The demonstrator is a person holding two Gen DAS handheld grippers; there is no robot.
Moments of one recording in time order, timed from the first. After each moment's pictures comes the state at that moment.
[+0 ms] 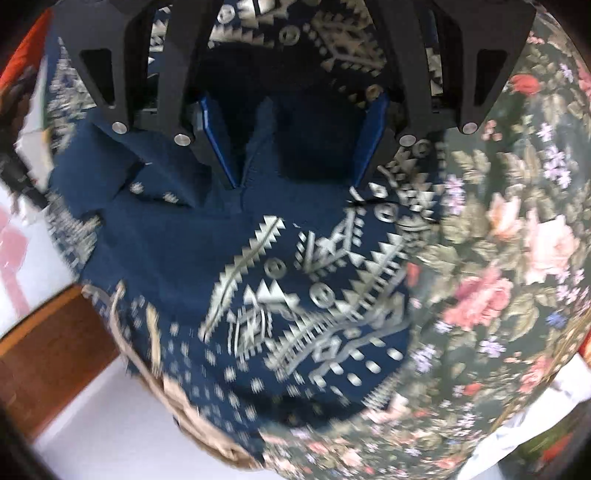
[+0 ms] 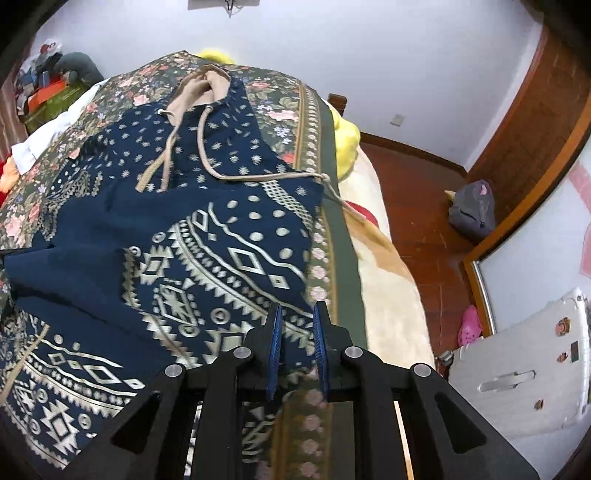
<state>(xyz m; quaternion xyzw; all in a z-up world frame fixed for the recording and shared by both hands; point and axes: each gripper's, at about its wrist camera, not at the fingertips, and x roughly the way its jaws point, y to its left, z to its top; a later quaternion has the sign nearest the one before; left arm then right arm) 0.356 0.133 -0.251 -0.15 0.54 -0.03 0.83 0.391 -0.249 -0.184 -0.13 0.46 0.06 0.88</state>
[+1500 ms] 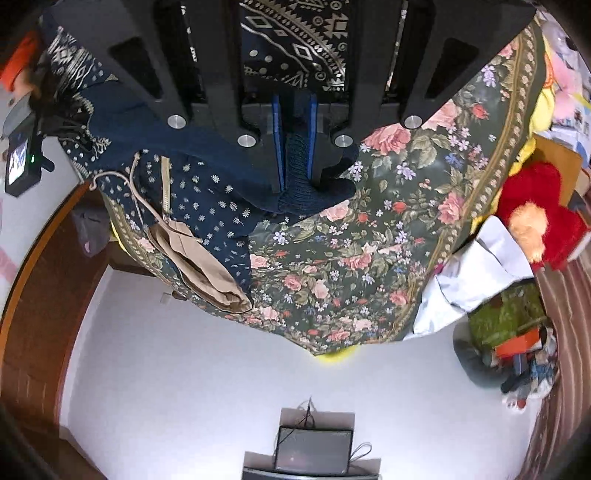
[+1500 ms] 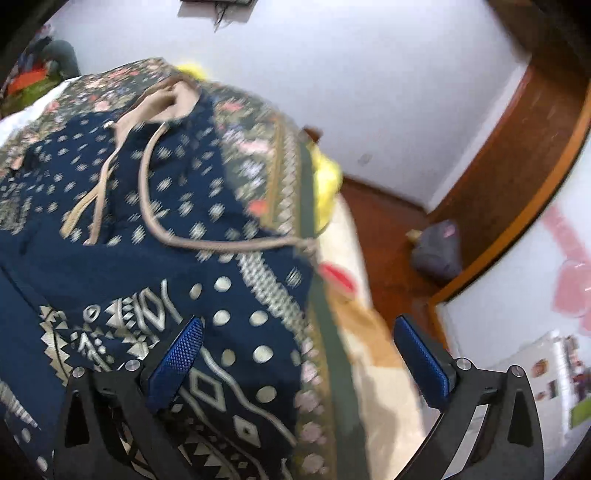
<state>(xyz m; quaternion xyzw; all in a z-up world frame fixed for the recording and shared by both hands) 0.350 0.154 -0.115 -0.09 0.35 0.07 0.93 0.460 -0.214 -0.211 -0.20 0.36 -0.03 0.91</state>
